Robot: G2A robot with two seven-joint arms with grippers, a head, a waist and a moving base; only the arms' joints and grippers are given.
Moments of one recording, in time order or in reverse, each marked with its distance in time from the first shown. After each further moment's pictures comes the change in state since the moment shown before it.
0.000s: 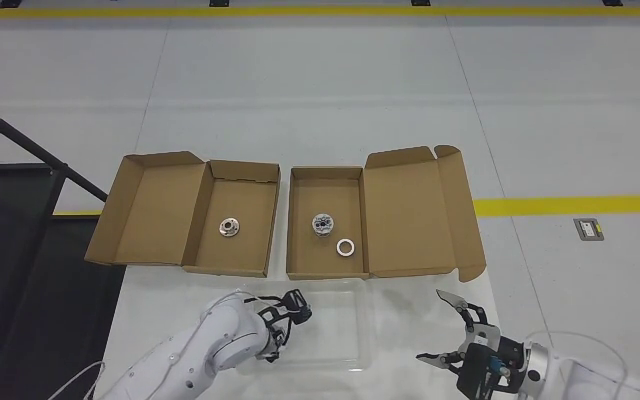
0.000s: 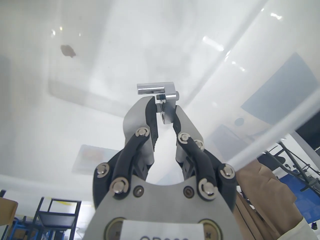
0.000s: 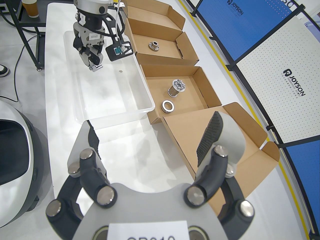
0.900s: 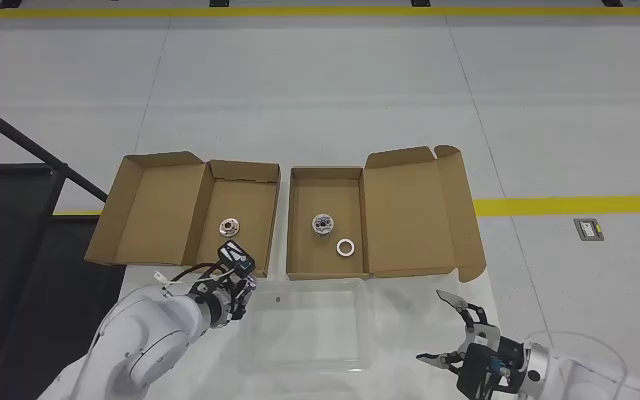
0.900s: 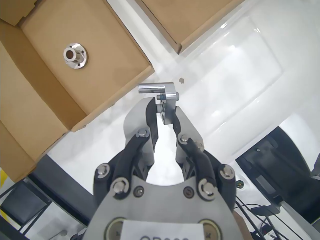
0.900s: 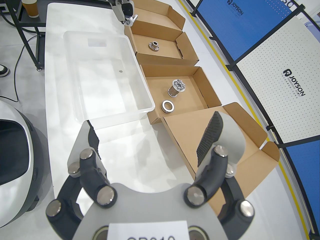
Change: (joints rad) left arm 0.329 0.123 -0.523 -0.274 0.065 0.103 0.245; right arm 0.000 0.000 0.000 0.000 0.000 0.000 0.000
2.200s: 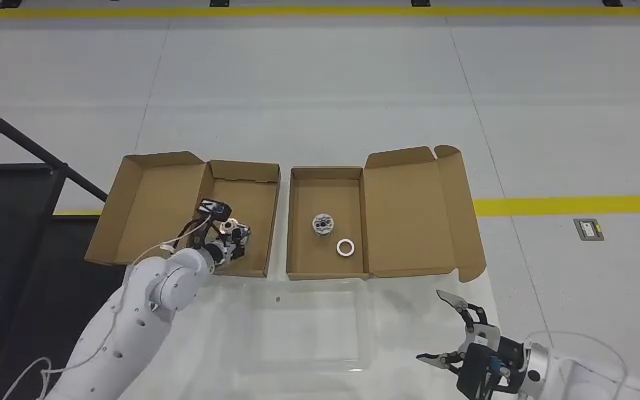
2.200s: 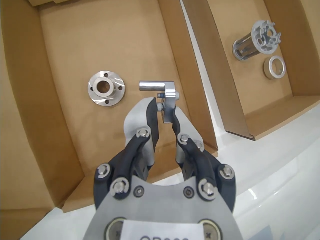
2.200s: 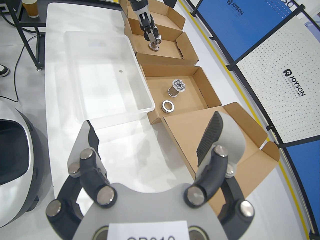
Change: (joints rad) left arm -0.367 -0.160 0.203 0.721 -0.225 0.050 0.496; right arm 0.000 0.000 0.000 0.000 0.000 0.000 0.000
